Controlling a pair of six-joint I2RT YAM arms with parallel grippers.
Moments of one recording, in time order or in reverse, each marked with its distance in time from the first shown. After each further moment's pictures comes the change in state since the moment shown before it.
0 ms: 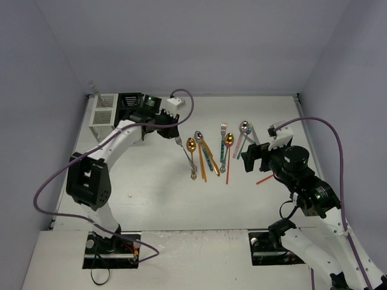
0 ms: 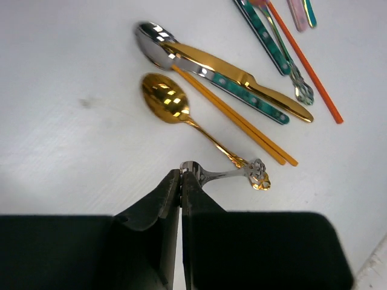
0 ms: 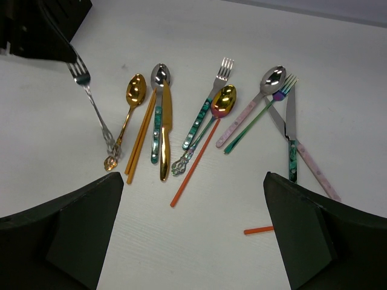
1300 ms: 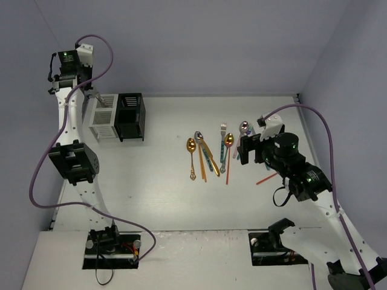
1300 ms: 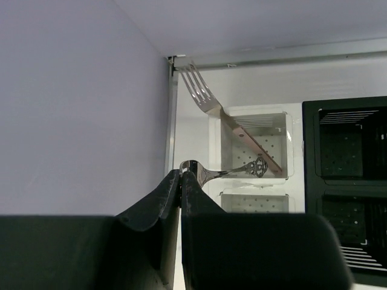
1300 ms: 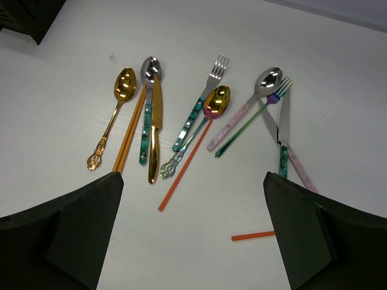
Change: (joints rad) left arm 0.577 0.326 0.875 -0.273 -0.513 0.181; right arm 0.000 0.158 0.090 0.000 0.006 -0.066
